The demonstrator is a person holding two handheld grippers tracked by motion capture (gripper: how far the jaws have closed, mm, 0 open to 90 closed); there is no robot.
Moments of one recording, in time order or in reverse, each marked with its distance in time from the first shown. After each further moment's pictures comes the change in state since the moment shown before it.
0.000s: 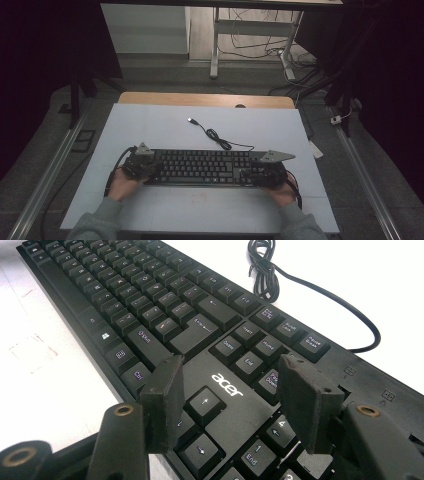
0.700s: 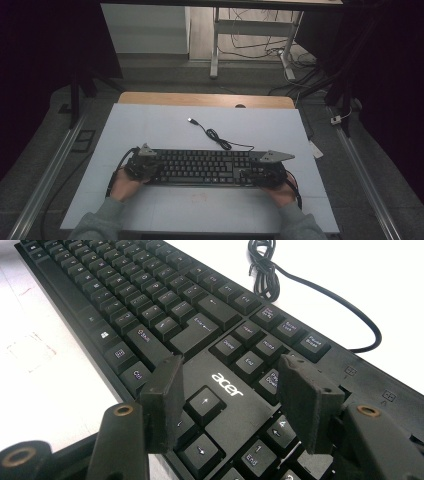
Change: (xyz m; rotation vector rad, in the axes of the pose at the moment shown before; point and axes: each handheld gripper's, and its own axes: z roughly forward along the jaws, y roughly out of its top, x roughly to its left) left arm -0.003 0.000 0.007 0.016 -0.001 0.006; right arm 0.000 0.000 0.001 0.001 -0.003 -0.005
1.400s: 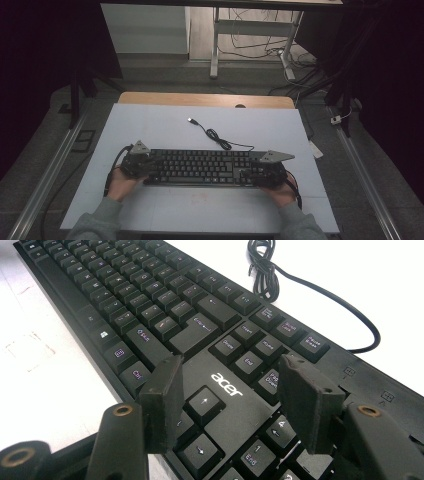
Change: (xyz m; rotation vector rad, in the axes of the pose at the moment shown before) left arm 0.004 0.001 -0.019 -0.131 -0.016 -0.048; right arm 0.000 0.000 0.000 0.001 -0.003 -0.005
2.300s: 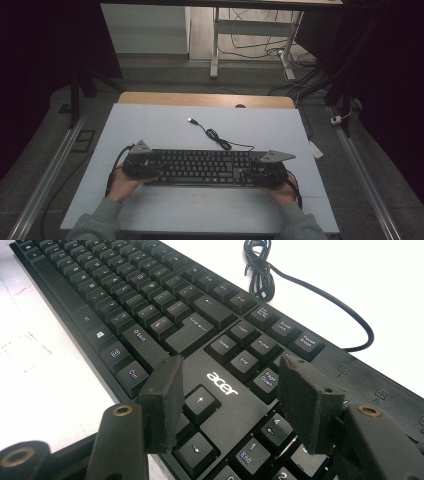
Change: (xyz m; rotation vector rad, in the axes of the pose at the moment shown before) left arm -0.013 0.007 -0.003 -0.035 -0.067 0.011; right arm -0.002 0.000 -0.001 0.001 -0.008 0.004
